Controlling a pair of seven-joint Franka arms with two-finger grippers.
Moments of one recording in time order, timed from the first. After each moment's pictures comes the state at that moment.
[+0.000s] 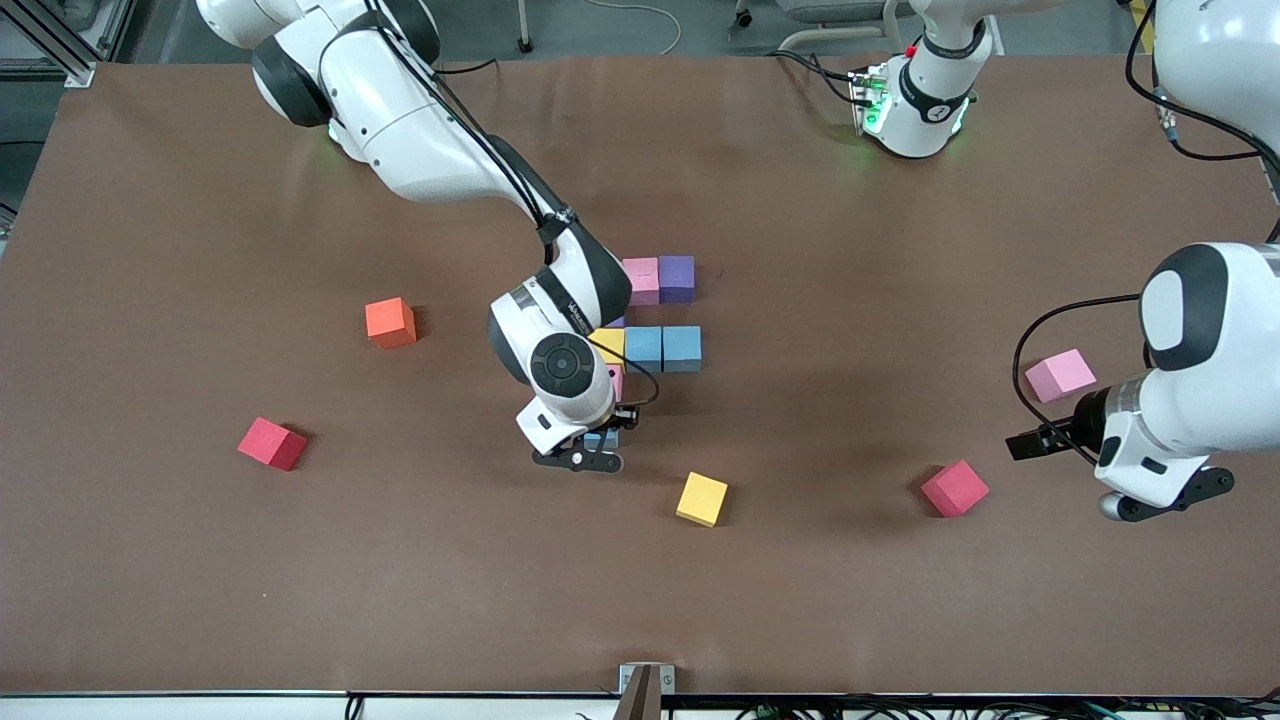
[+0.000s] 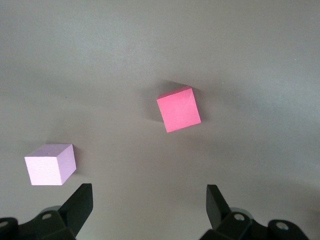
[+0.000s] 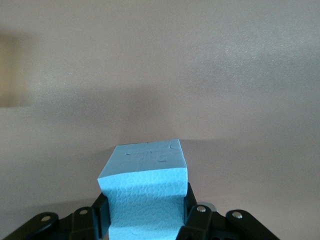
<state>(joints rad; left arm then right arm) 0.06 0.53 -0.14 -1.36 0.05 1.78 -0.38 0.63 0.97 -0.01 -1.12 0.07 2.05 0.70</state>
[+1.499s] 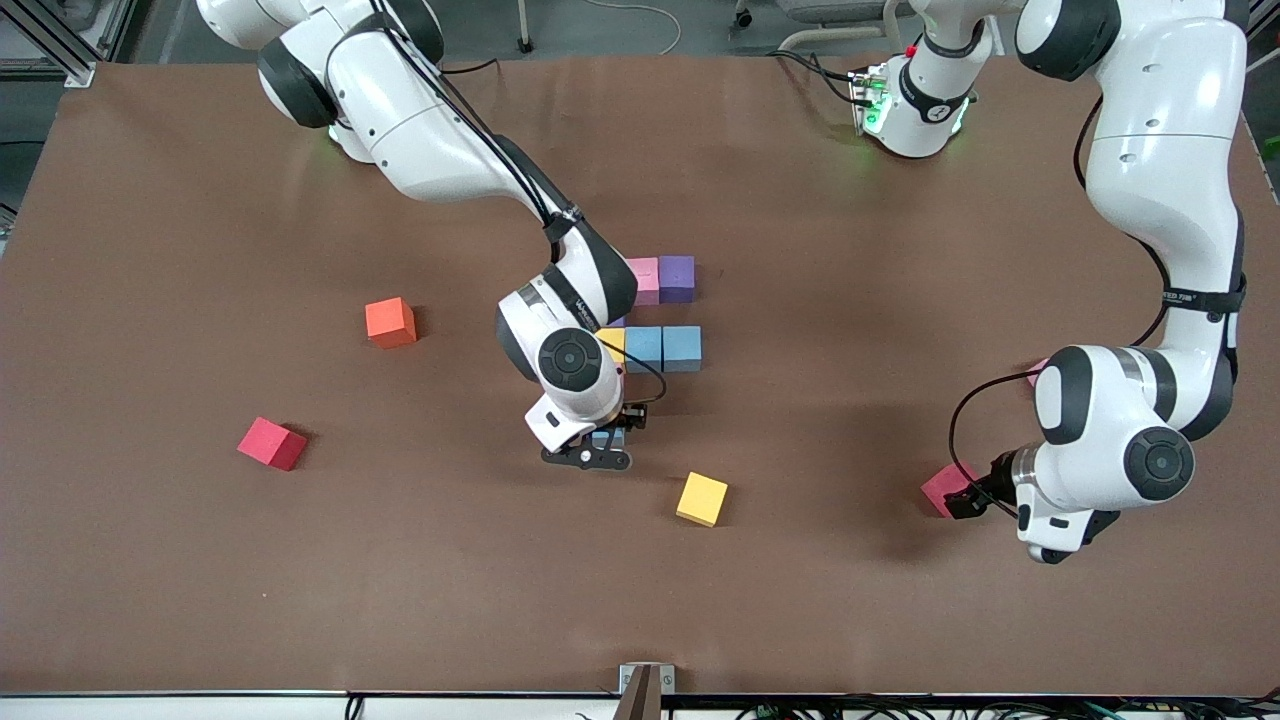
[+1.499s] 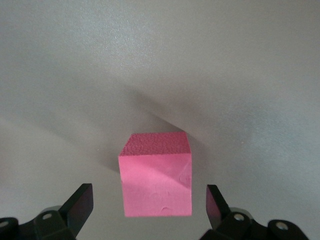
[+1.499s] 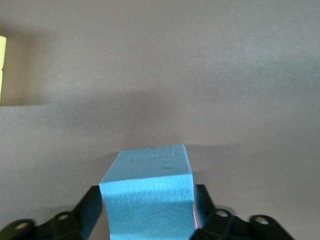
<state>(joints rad) 0.05 0.80 -0.14 -1.36 0.05 2.07 -0.64 0.64 0.99 -0.01 -1.12 0.07 2.10 0.70</state>
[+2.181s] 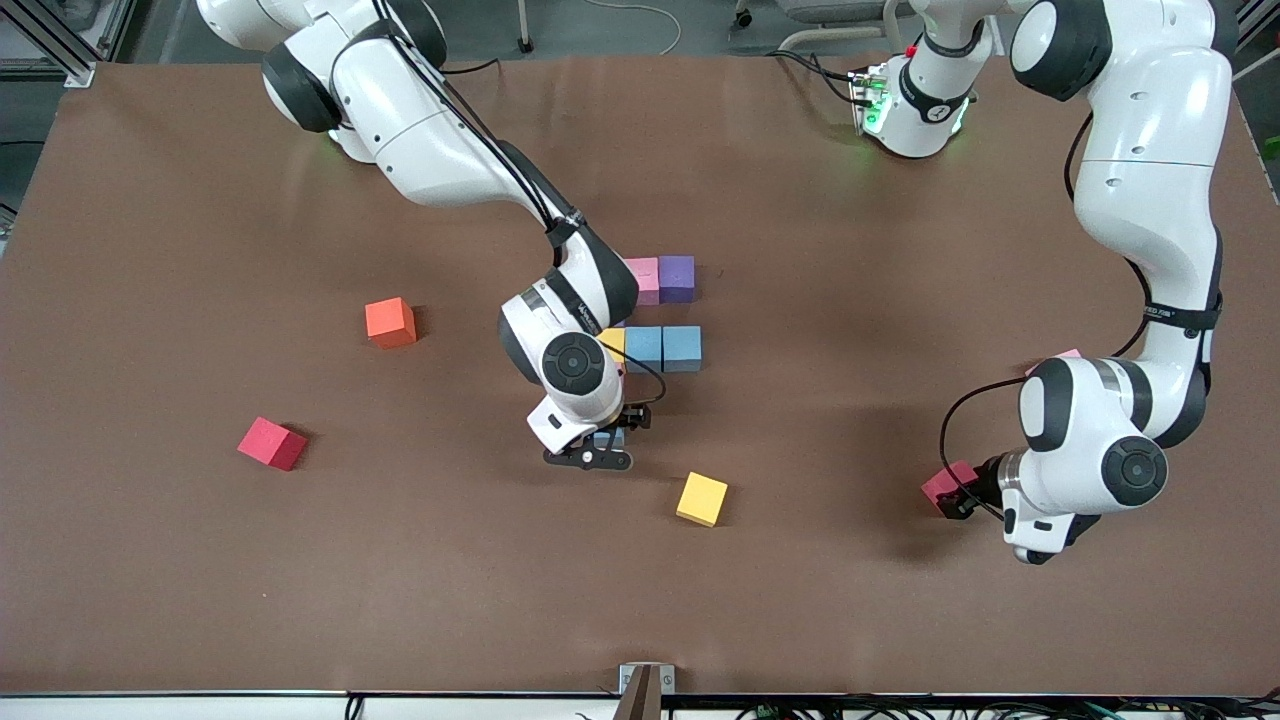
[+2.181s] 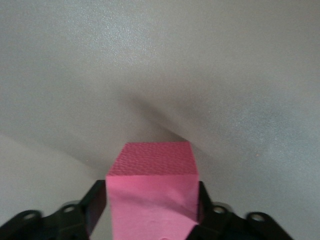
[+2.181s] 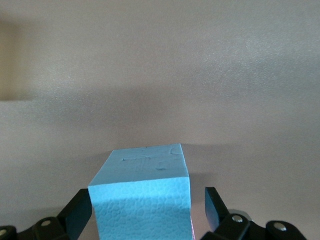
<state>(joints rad) 0.05 0.84 -0.14 -1.36 0.05 2.11 -0.65 0.65 1.00 -0.02 -1.10 0.07 2.07 0.69</state>
